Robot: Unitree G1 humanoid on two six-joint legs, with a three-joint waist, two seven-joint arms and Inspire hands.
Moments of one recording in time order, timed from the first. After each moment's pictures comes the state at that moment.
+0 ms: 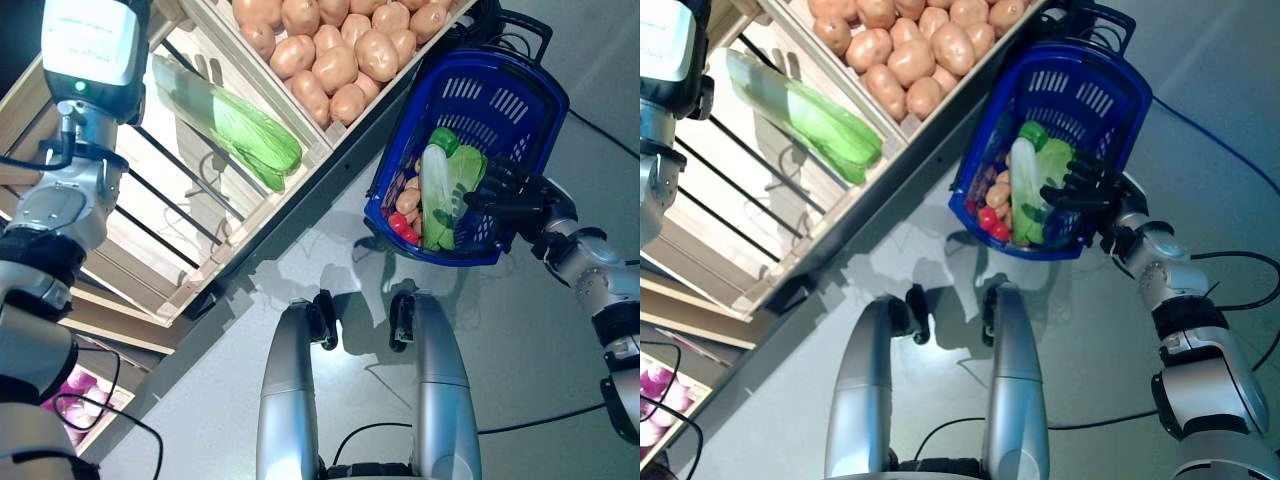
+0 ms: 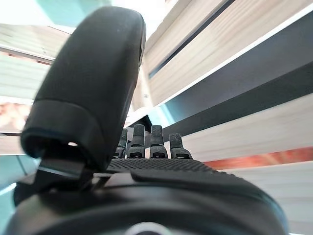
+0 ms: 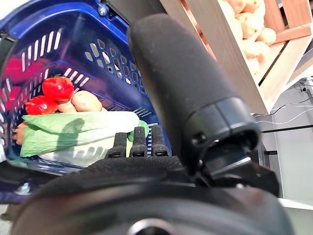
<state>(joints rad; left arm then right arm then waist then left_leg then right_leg) -1.18 1.08 -0.87 0.80 0.57 0.06 0.61 -0.76 -0.81 0.30 0.79 0.96 0.06 0.22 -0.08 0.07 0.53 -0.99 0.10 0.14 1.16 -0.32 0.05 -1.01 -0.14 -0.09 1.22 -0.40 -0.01</state>
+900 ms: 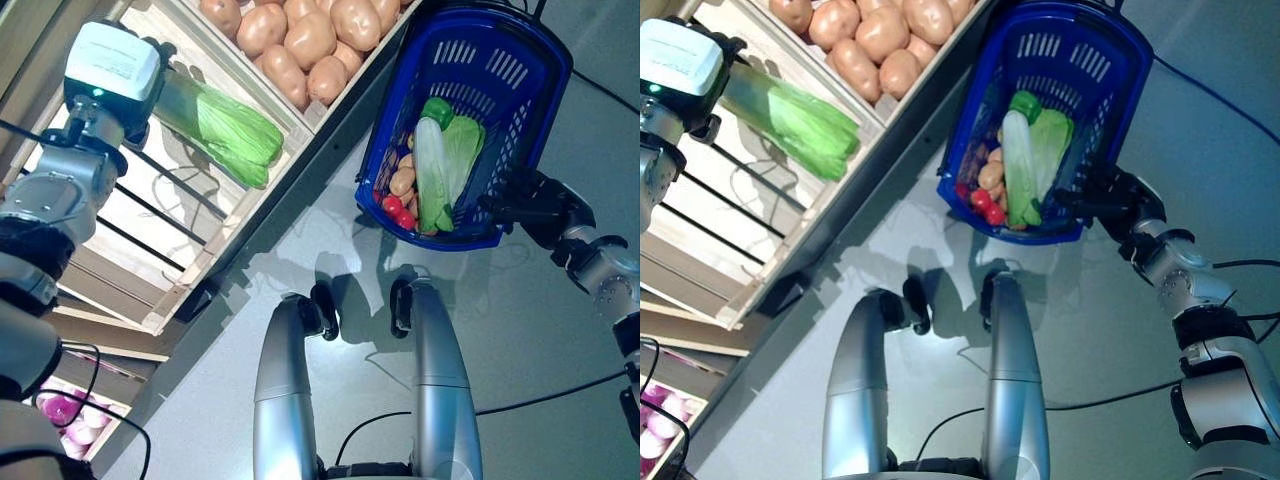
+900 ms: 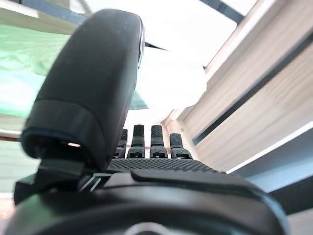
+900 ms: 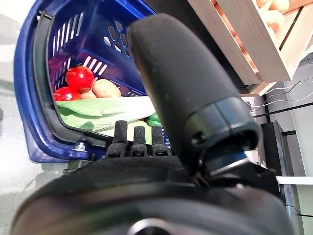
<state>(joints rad) -1.21 1.12 -0.95 0.81 0.55 0.03 0.33 -0.71 -0.88 0.32 0.78 1.07 0.04 0.29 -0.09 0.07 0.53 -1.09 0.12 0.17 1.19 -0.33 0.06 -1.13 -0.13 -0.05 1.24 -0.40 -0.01</state>
